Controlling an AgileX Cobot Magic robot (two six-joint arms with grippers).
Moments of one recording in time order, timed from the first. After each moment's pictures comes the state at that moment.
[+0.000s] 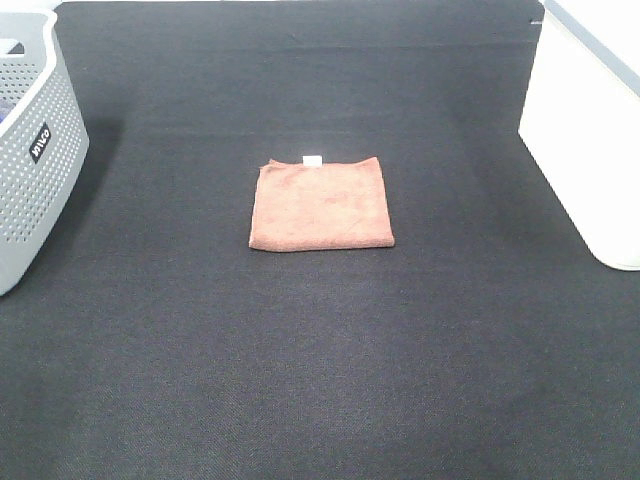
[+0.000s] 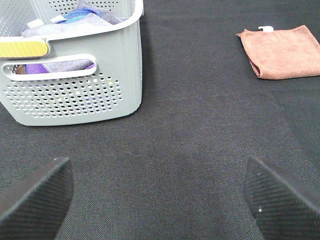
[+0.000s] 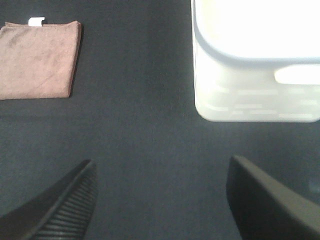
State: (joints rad) left arm -0.01 0.00 -0.50 -0.08 1.06 0.05; right arm 0.04 0.88 -0.91 0.06 0.89 -0.03
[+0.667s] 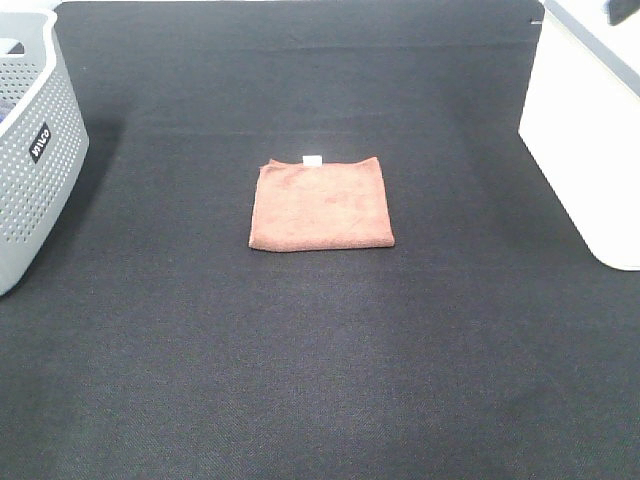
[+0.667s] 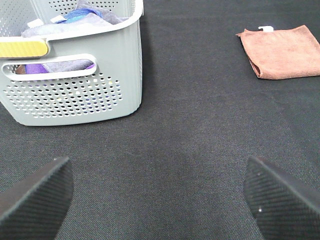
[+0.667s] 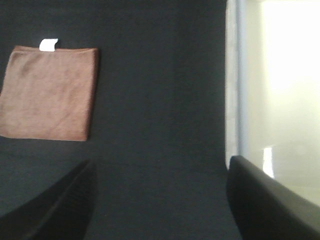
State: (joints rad) left arm -0.01 0.00 -0.50 -0.08 1.06 0.05; right arm 0.04 1.53 -1.48 0.20 1.00 -0.10
